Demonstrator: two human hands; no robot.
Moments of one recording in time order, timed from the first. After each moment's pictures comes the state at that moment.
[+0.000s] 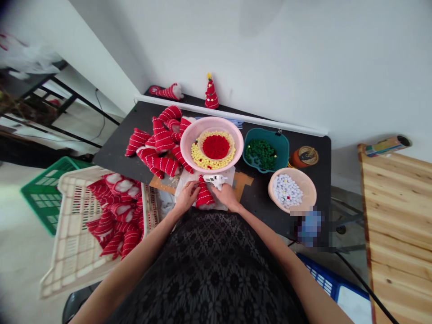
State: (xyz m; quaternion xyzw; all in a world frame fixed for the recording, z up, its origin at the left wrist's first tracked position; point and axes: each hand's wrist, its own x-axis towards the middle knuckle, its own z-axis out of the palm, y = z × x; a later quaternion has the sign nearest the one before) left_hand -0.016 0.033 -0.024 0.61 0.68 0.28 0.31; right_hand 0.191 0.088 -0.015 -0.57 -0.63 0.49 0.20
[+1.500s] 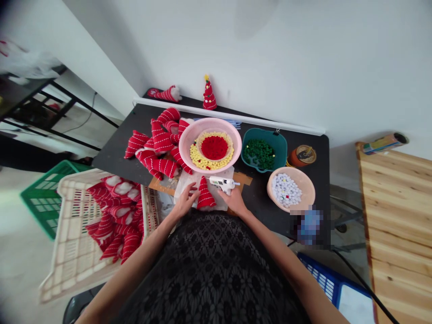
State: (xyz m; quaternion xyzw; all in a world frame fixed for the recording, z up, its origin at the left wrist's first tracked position) left_hand -0.013 0.017 -0.011 0.55 0.68 0.25 0.41; right_hand 0.230 0.074 0.003 -0.55 -0.63 0.48 0.26
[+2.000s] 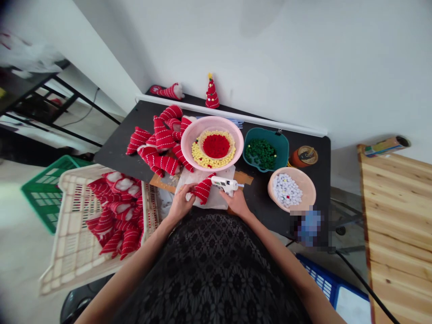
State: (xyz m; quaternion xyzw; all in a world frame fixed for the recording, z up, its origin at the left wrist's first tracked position) left_hand -0.014 0.004 0.011 0.58 0.65 0.34 0.34; right_hand 0.235 0.066 0.026 -0.55 -0.63 0.48 0.26
